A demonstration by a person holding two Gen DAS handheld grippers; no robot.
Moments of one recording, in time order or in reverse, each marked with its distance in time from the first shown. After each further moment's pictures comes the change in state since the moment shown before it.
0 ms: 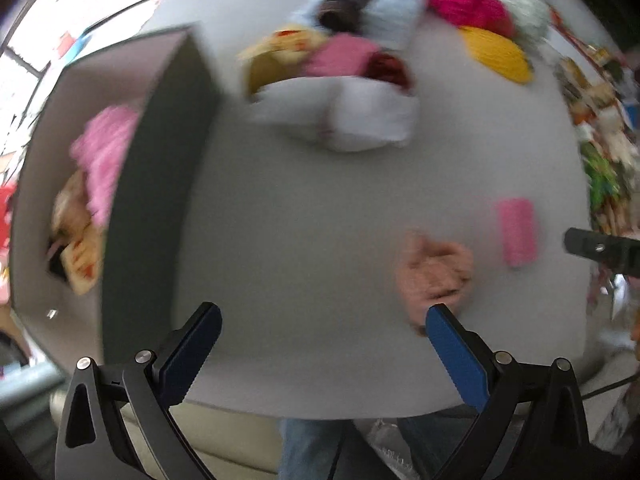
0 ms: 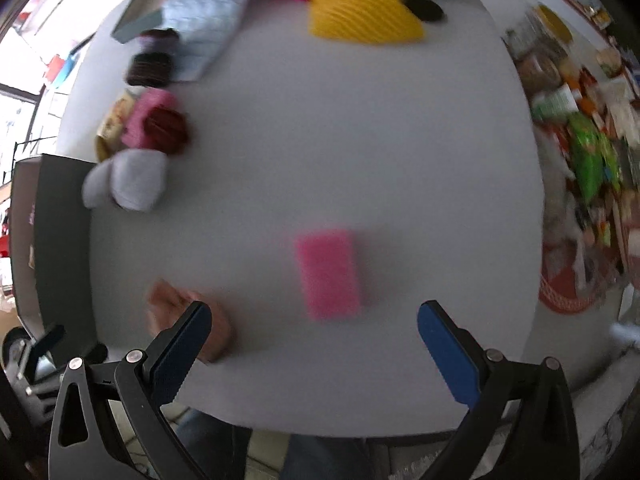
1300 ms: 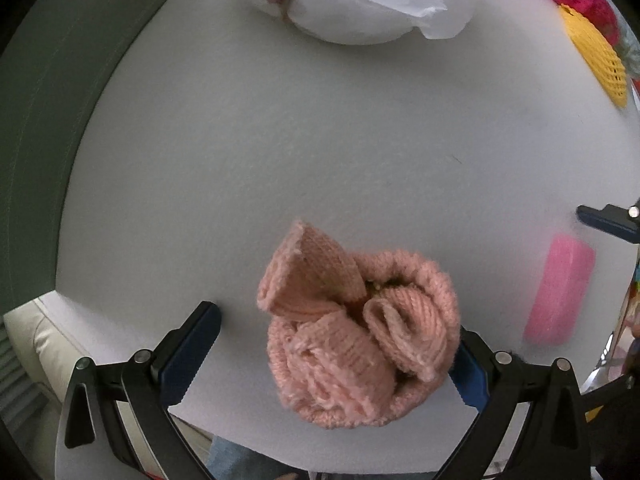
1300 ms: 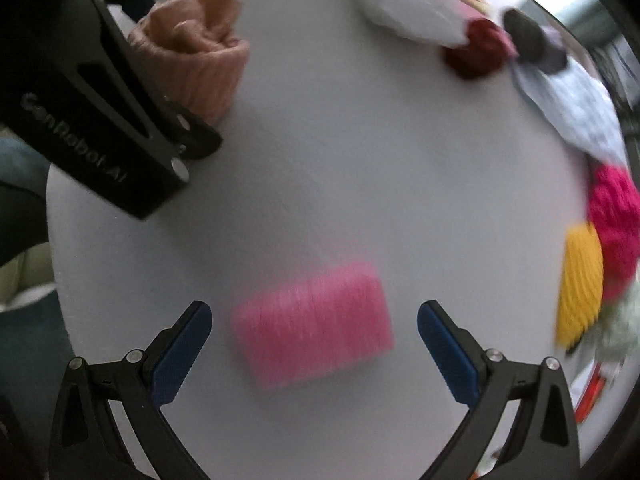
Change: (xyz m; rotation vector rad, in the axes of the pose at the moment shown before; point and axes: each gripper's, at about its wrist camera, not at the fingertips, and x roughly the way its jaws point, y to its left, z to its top) left arm 0.101 -0.072 0.008 -0.370 0.188 0.045; right arm 0.096 0.076 -0.035 -1.504 0.002 -0.194
